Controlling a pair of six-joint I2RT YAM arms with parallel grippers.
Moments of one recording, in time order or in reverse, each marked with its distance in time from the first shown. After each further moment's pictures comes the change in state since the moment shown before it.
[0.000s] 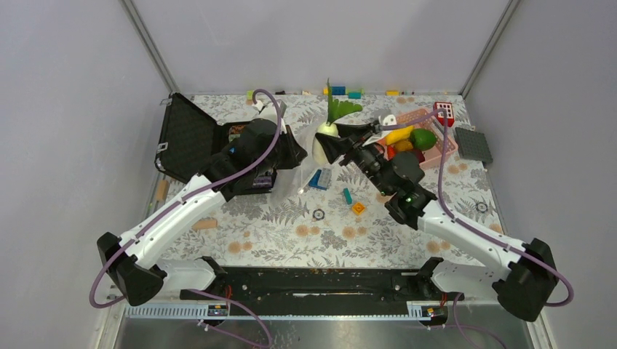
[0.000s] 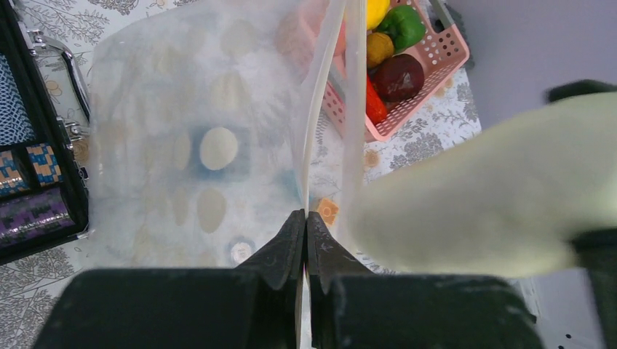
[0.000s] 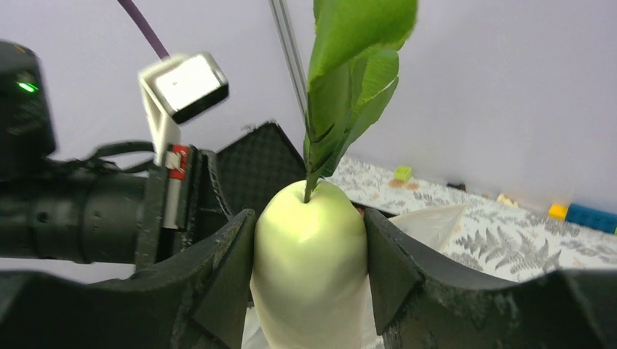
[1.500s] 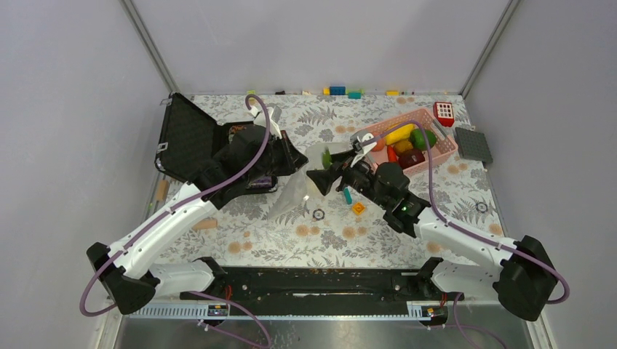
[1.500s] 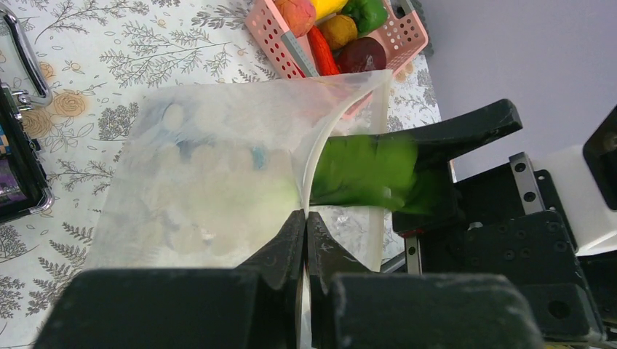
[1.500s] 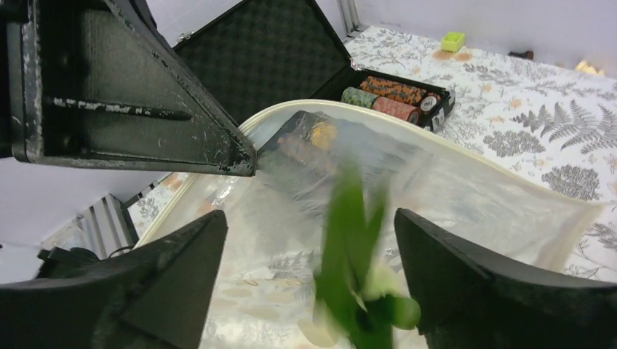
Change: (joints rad) left arm -0.024 -0.084 -0.024 -0.027 0.051 -0.091; right arm 0.017 -0.019 -0.155 -0.108 -0.152 0.061
